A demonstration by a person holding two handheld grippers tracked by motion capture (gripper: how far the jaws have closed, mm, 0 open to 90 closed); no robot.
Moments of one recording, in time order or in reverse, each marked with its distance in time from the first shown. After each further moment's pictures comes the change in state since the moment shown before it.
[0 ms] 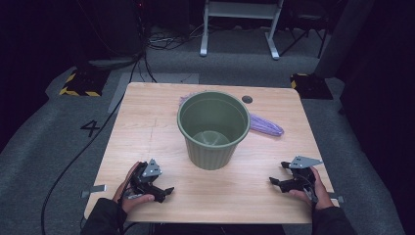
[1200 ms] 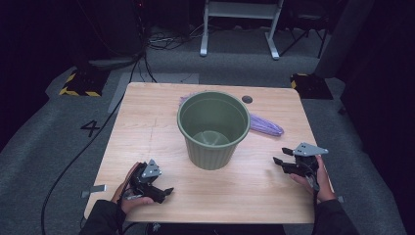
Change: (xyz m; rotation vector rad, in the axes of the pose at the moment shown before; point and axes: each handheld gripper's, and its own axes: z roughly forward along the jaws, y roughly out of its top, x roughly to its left) left arm -0.001 -0.002 -0.001 -0.004 0.004 0.004; right arm -0.022 0.034 -0.008 -0.103 -0.128 -0.040
